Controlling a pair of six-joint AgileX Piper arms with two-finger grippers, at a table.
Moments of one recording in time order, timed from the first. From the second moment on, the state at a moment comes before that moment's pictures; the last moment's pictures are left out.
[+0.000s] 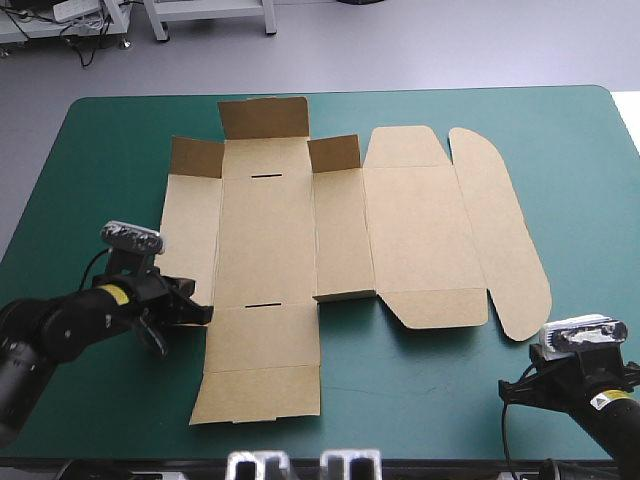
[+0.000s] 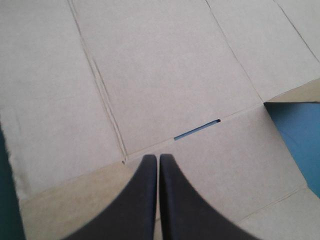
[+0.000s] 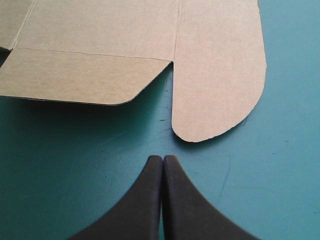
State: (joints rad) left arm -0.25 0.93 -0.81 -0.24 0.80 0.19; right arm -0.19 0.39 -0.48 0.34 0.96 -0.42
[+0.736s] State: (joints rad) left arm 0.16 1.52 -1.22 -0.74 1.19 0.62; right arm -0.19 0.39 -0.48 0.34 0.96 -0.42
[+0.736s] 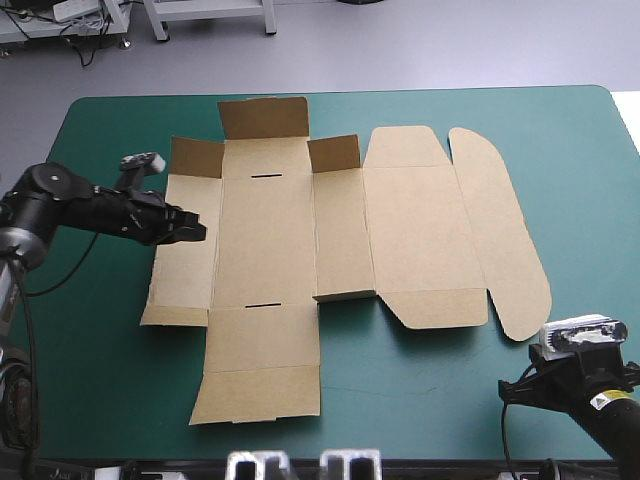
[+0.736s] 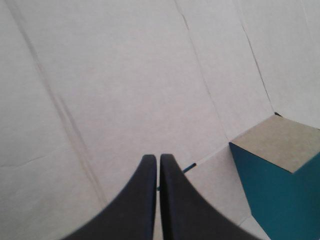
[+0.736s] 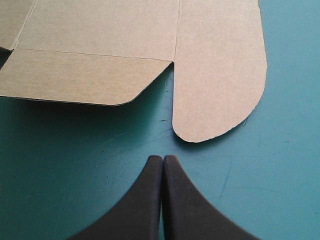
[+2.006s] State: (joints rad) left arm 0.38 1.76 -1.12 -0.67 1.20 0.56; right arm -0.19 0.39 -0.48 0.35 0.96 -0.42
